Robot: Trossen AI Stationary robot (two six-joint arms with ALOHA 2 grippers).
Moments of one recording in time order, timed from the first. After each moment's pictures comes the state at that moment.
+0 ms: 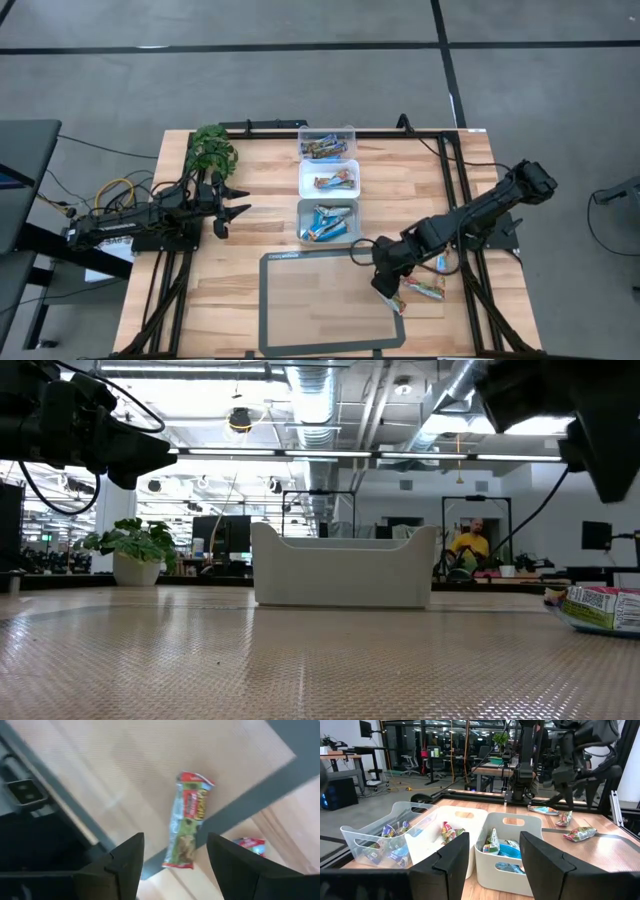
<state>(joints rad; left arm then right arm) 0.17 0.01 0.01 0.03 -0.01 -0.05 0.45 1.49 1.03 -0.75 -0.20 1.15</state>
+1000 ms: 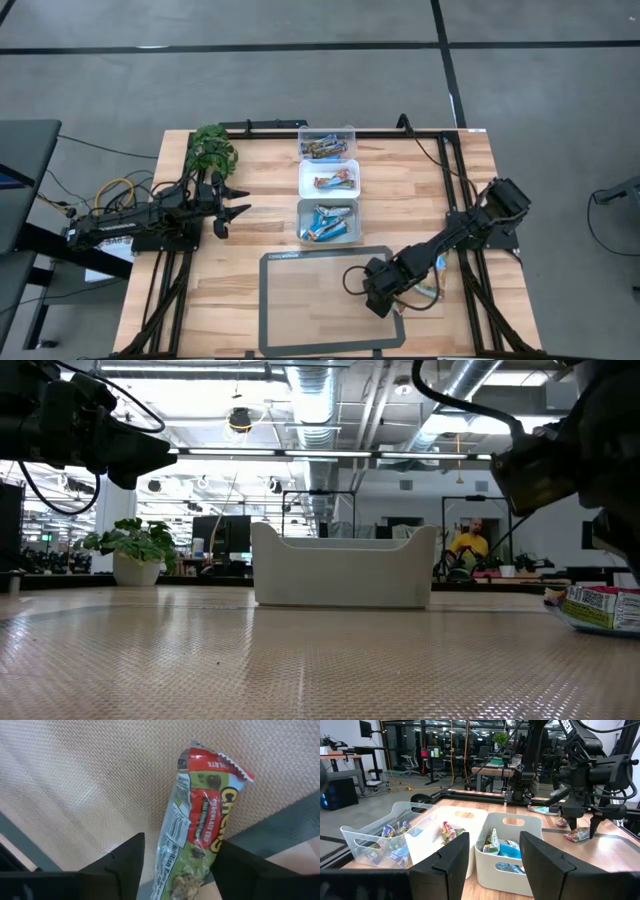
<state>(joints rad) 0.17 0.01 0.01 0.03 -0.01 -0.05 0.55 1.78 0.99 -0.56 -0.16 1.18</state>
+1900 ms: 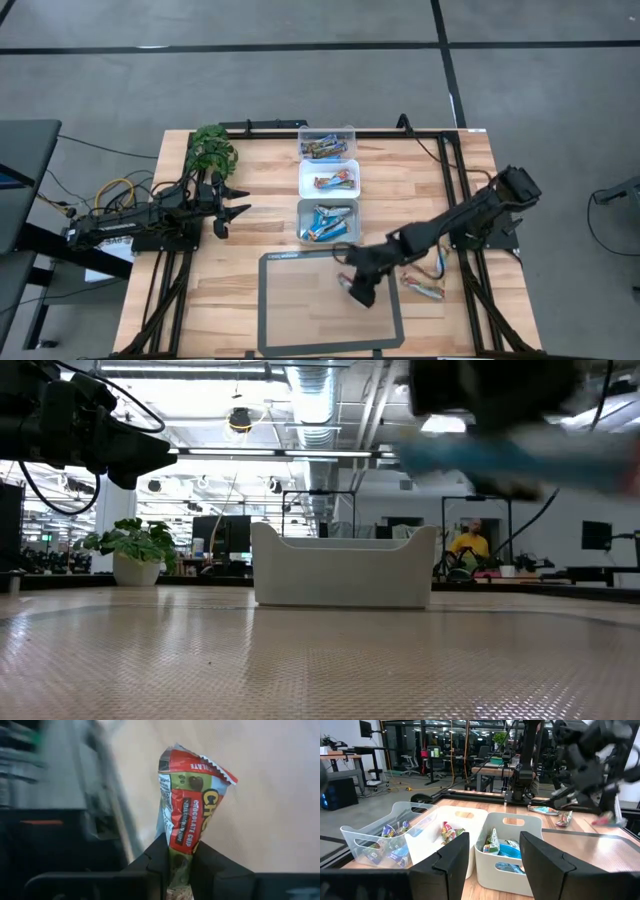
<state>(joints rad) 0.17 0.02 0.01 0.03 -0.01 -0.05 0.40 1.64 1.00 -0.21 -0.20 0.93</state>
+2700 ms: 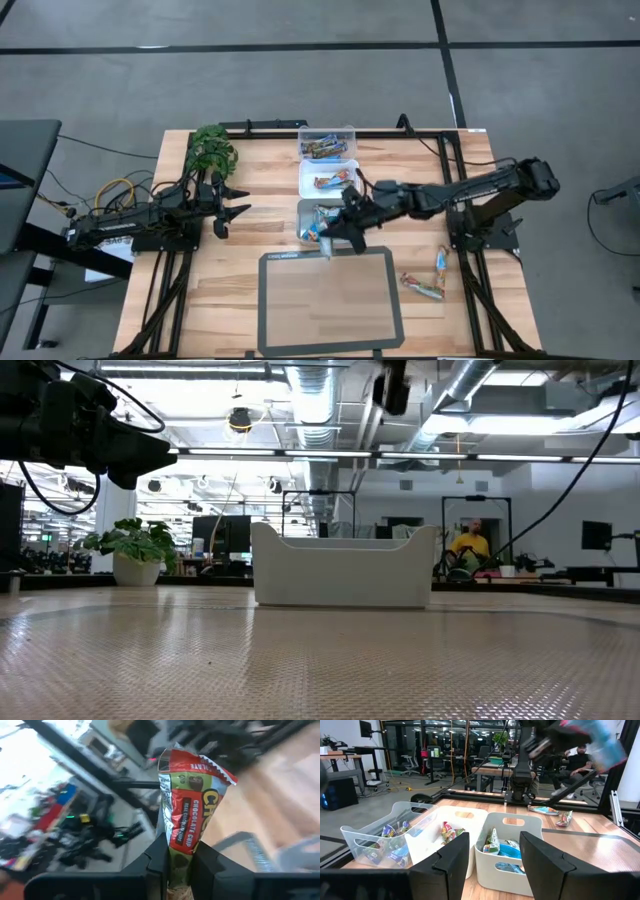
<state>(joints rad) 0.17 0.02 0.01 0.03 -0.01 -0.05 0.12 1.44 1.00 0.22 -0.18 0.69</state>
